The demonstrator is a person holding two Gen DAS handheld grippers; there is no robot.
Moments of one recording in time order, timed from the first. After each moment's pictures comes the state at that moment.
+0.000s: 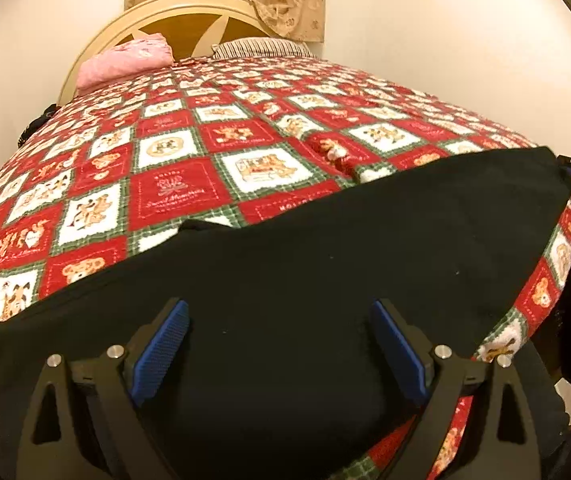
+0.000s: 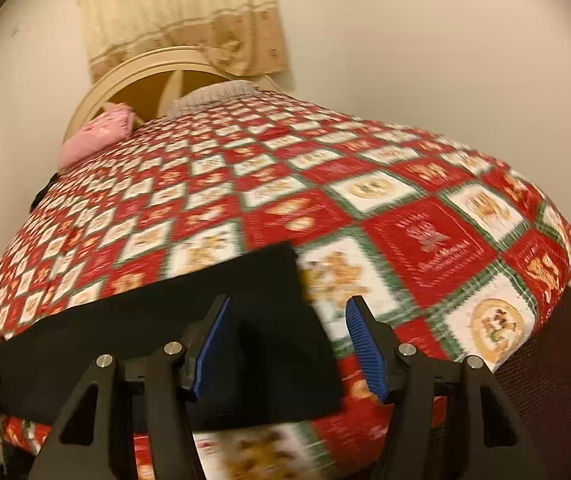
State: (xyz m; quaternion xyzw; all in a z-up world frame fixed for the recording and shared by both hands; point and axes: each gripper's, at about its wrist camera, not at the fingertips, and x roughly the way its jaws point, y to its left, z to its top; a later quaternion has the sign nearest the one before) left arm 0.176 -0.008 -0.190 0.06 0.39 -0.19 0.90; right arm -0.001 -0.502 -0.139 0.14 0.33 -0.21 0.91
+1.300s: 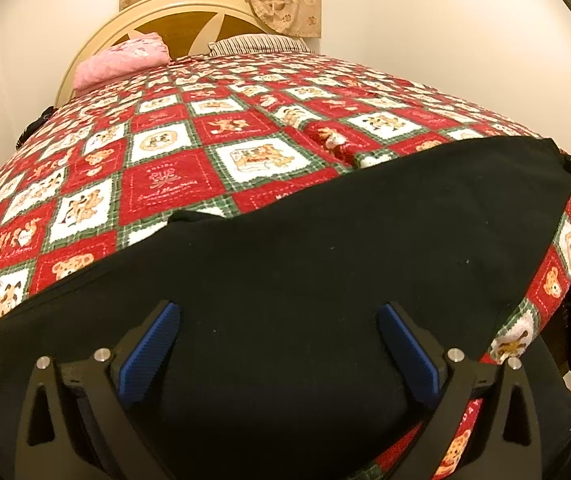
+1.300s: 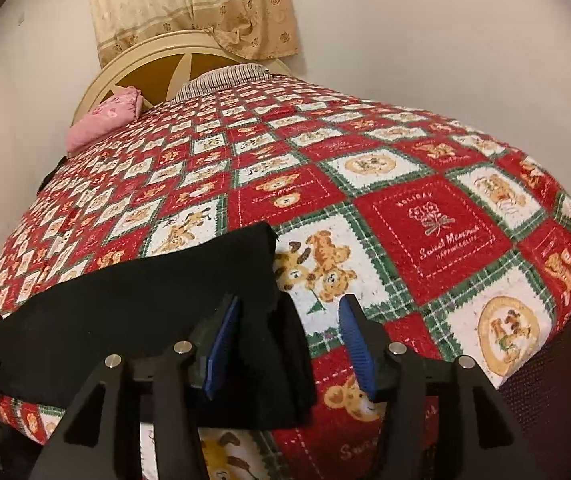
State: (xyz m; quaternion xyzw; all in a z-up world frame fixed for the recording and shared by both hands) left arm 0.176 -0.015 -0.198 0.07 0.39 -0.19 0.90; right arm -0.005 -0.518 -0.156 0.13 0.35 -0.18 0.91
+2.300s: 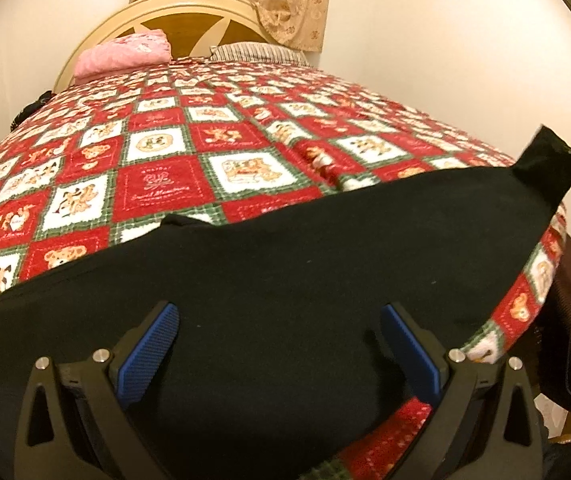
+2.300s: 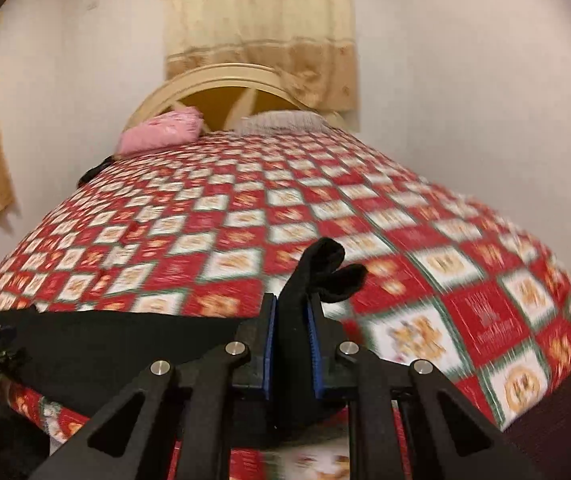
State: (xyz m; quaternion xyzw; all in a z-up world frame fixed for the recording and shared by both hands) left arm 0.168 -0.008 -0.186 0.01 0.38 -0.21 0.90; right arm 0.021 -0.394 -0.081 0.01 0.27 -0.10 0.96
